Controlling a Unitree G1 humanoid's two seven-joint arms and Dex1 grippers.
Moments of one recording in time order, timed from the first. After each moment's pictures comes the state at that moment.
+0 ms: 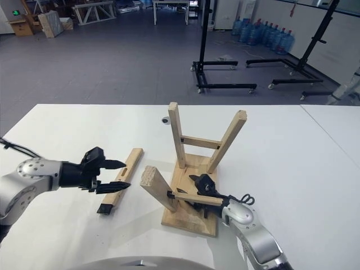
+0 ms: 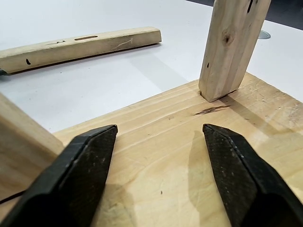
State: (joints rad) left arm -0.05 0.88 -0.07 -0.37 -0.51 0.70 -0.87; right arm 0.22 -0.49 0.24 -0.30 0.26 0.30 0.49
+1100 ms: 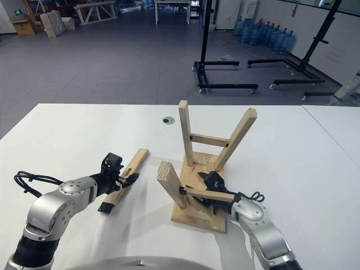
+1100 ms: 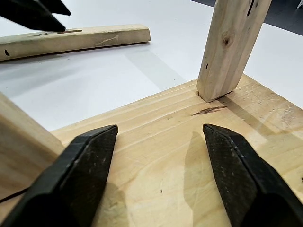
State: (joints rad) left arm -0.04 0.42 -0.14 -0.51 -0.32 1.11 -0.26; right arm 0.21 -0.51 0.18 -0.26 0.23 0.27 0.56
